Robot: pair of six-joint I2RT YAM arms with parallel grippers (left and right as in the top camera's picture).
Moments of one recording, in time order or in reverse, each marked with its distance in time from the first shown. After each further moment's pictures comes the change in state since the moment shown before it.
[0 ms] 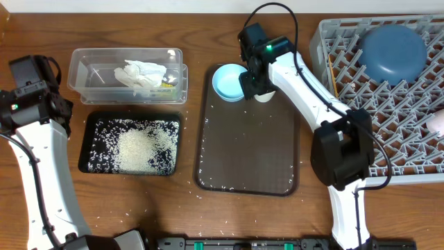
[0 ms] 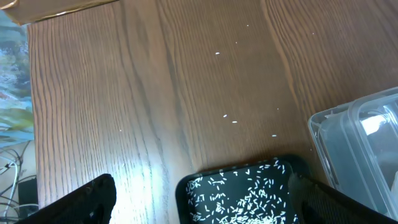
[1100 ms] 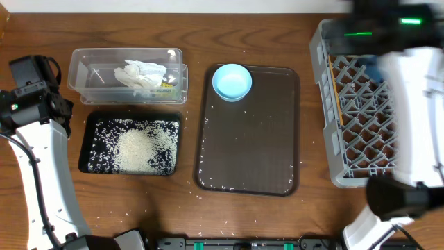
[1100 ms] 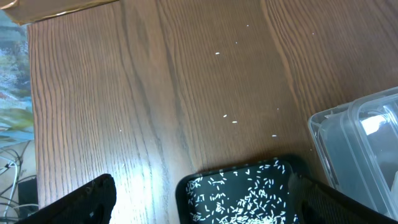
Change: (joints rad) left arm 0.000 0.000 0.000 0.000 0.000 0.000; right arm -0.435 -0.379 0.306 -0.311 -0.014 -0.018
